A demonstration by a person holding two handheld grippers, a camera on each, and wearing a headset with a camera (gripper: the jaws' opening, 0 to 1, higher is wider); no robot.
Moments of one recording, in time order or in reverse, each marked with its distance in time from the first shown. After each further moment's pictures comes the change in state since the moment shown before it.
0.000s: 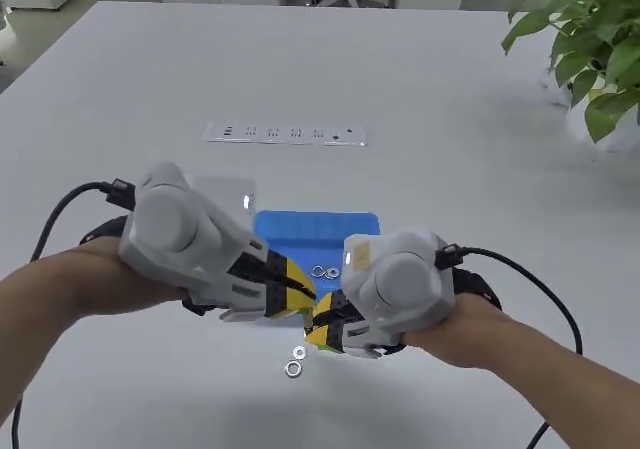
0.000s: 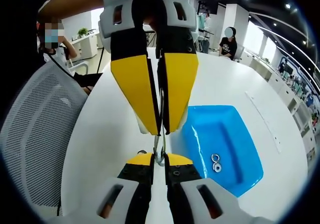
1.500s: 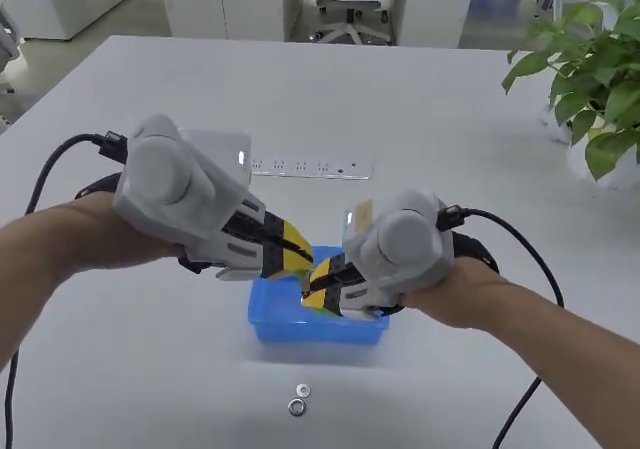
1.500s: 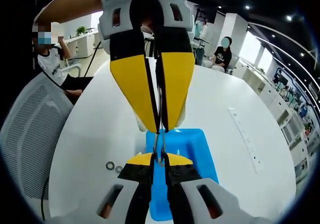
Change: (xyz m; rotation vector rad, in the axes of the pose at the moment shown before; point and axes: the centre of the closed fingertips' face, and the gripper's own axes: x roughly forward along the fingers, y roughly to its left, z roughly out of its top) left arm -0.028 0.058 0.026 0.084 -0.005 0.077; right arm -0.016 -0.065 0.037 -0.059 -0.035 -0.069
